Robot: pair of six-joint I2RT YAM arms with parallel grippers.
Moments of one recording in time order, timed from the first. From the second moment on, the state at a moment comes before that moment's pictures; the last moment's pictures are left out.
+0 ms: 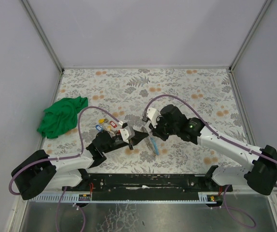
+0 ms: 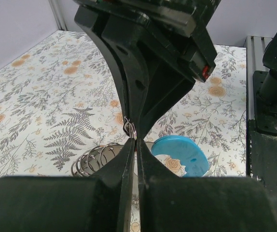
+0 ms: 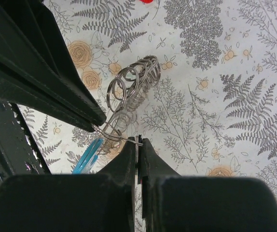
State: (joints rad) left arm -0.87 1.15 0.26 0.98 0.33 0.04; right arm 0.86 1.25 0.95 -0.48 -0.18 -0.23
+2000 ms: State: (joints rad) left arm -0.87 1.18 0.42 0.72 0.38 0.10; right arm 0.85 1.17 1.00 -0.57 -0.27 -0.31
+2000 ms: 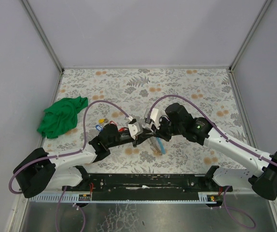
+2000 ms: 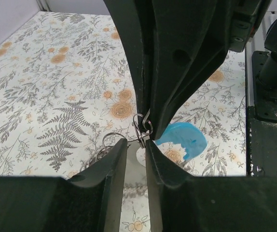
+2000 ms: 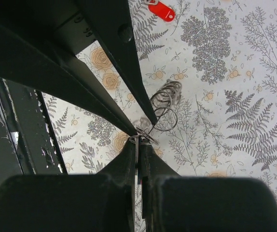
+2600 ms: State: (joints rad) left arm -0.87 1.20 0.43 0.72 0.40 0.09; right arm 0.85 1.19 1.01 -0.59 -0.28 -0.30
